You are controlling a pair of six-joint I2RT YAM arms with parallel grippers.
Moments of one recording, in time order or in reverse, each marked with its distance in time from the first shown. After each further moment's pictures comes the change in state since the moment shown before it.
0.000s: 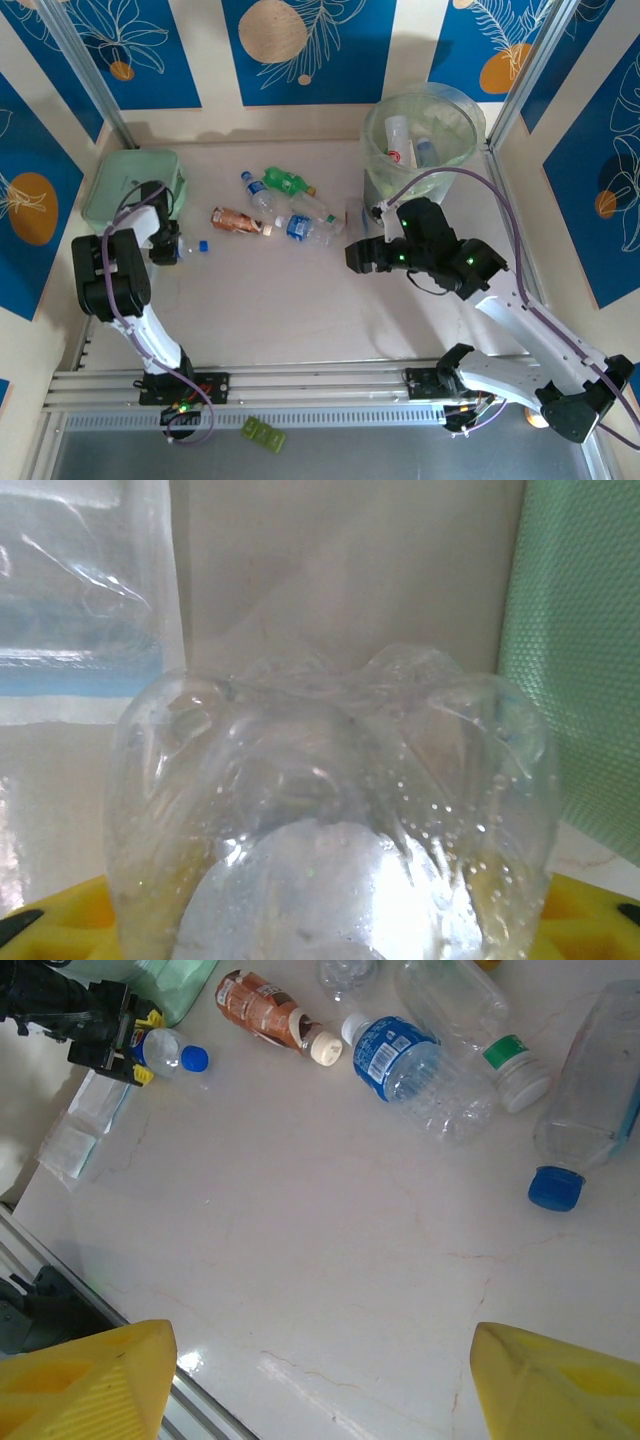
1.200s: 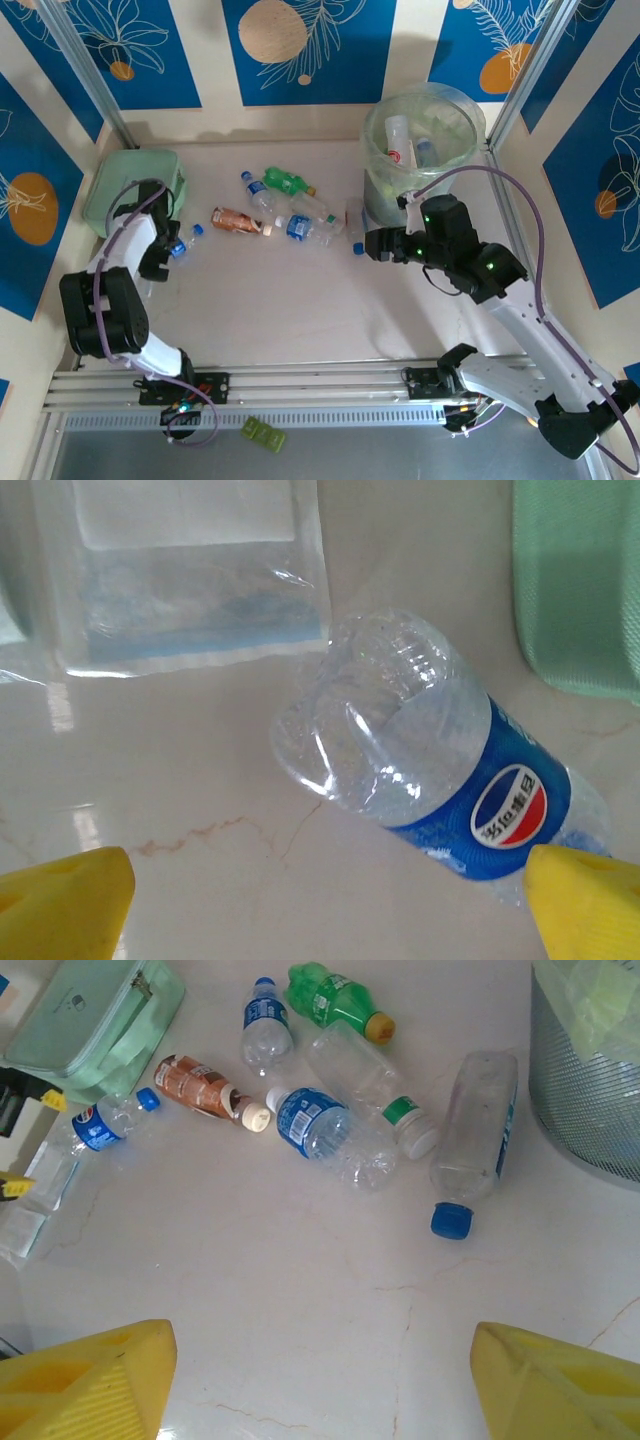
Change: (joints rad) left arm -0.055 -0.234 -0.043 -0.217 -0.070 0.085; right arm -0.119 -0.075 0.003 -0.011 0.062 -0.005
